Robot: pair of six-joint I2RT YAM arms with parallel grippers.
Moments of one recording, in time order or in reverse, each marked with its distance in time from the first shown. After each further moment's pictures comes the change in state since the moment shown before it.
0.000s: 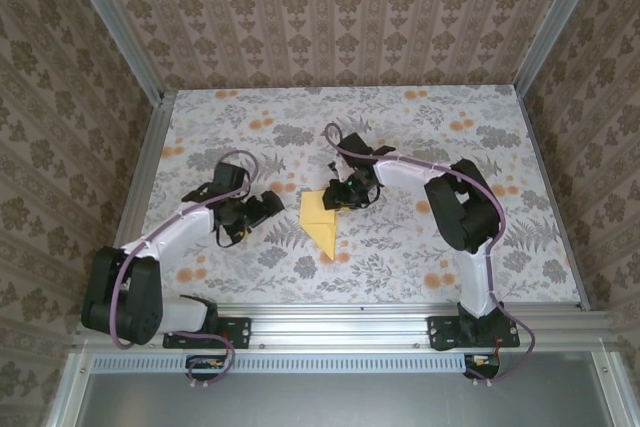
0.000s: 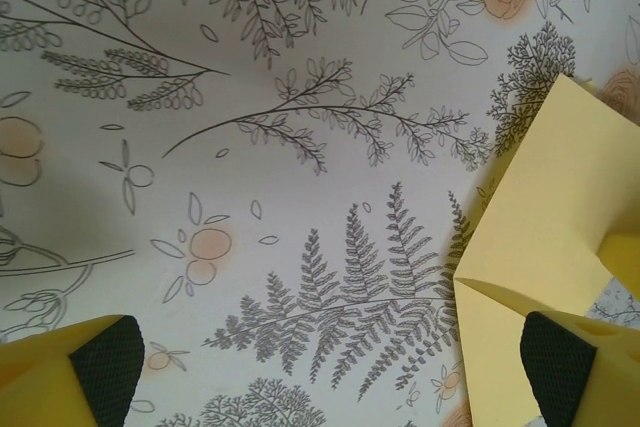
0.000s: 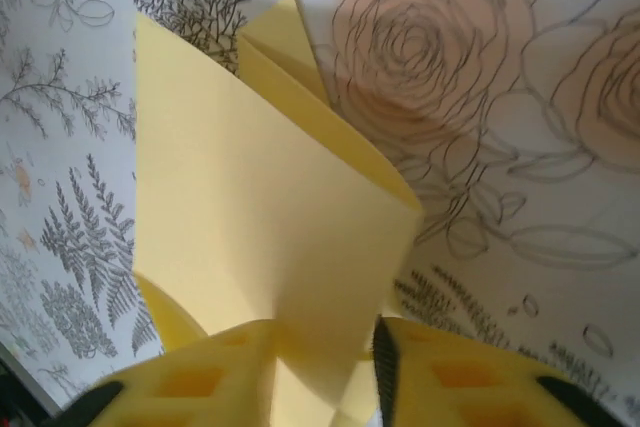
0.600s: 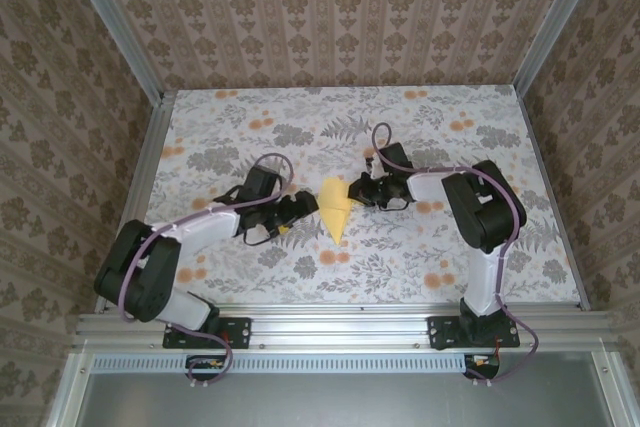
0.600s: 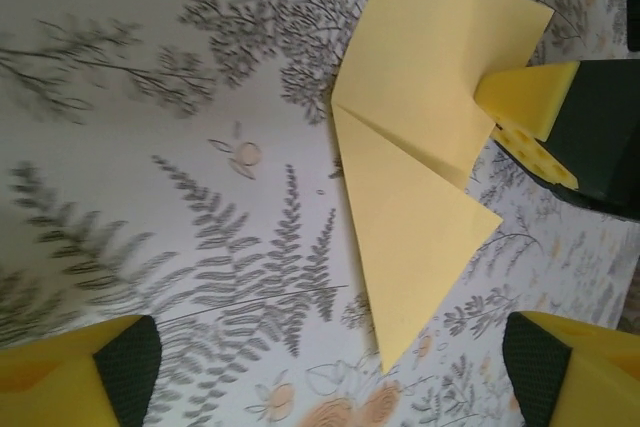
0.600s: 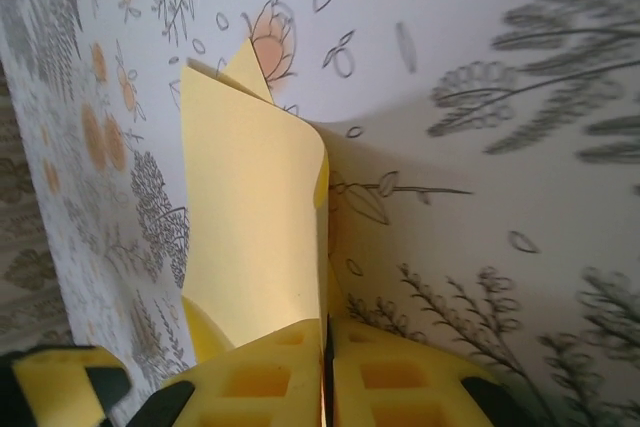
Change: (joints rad) left arm -0.222 0.158 -0.021 0.385 0.128 -0.123; right arm -0.184 -0.087 -0.396 0.610 -0.117 0.336
